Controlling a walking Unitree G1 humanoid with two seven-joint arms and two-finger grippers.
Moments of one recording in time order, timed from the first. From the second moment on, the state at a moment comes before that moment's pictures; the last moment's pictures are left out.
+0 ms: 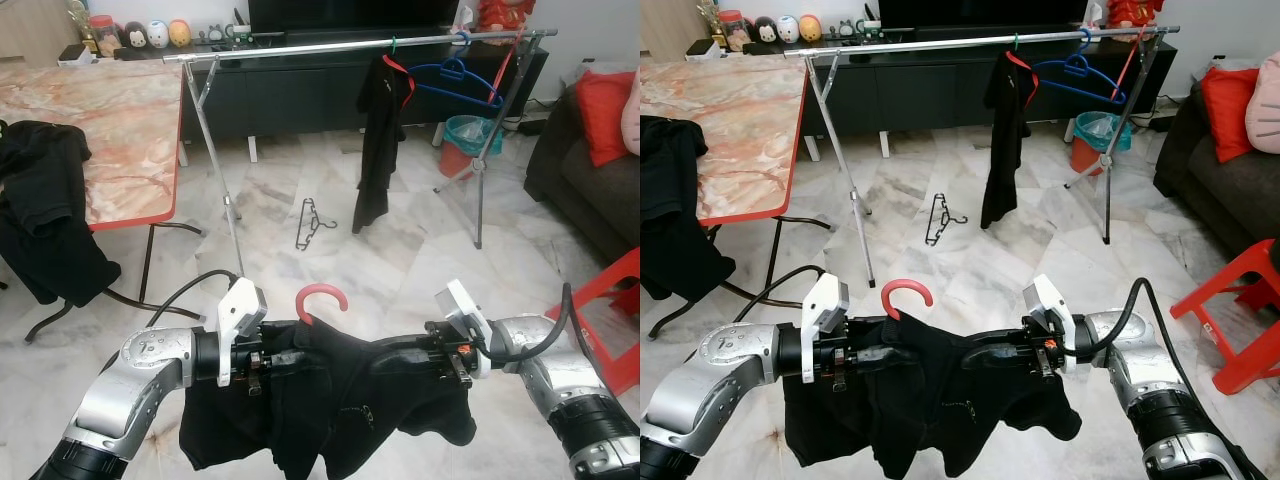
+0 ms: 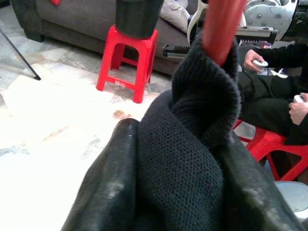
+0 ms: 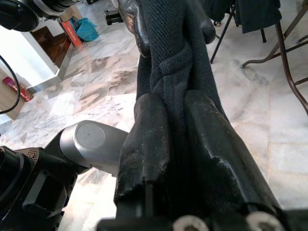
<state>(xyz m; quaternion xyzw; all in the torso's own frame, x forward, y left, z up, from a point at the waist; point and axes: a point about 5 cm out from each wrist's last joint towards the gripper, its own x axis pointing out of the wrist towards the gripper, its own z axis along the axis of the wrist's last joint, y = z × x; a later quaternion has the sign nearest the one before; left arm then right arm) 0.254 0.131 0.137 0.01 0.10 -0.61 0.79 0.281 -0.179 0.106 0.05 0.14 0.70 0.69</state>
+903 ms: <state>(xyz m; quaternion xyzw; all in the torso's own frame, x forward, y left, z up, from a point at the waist) 0.249 0.129 0.133 -0.01 0.11 -0.62 0.78 0.285 -0.170 0.111 0.06 0.12 0.71 0.69</state>
